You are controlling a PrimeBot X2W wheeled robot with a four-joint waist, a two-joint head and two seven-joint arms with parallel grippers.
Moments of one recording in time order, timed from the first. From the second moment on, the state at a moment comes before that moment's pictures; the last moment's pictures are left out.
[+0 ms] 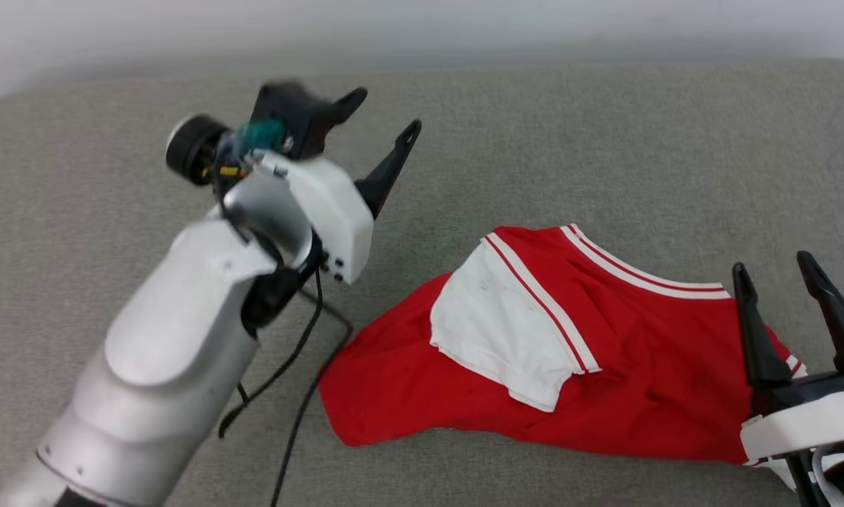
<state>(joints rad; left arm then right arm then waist) -0.77 0.31 -0.53 0.26 -0.46 -0.13 0.14 -0.03 -0.21 -0.06 -0.15 0.16 0.13 -0.09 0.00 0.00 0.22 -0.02</state>
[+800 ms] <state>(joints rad) -1.28 0.38 -1.22 0.45 -0.94 -0.13 0.79 -0.26 -0.19 0.08 0.02 0.15 0.13 -0.20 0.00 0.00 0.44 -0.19</state>
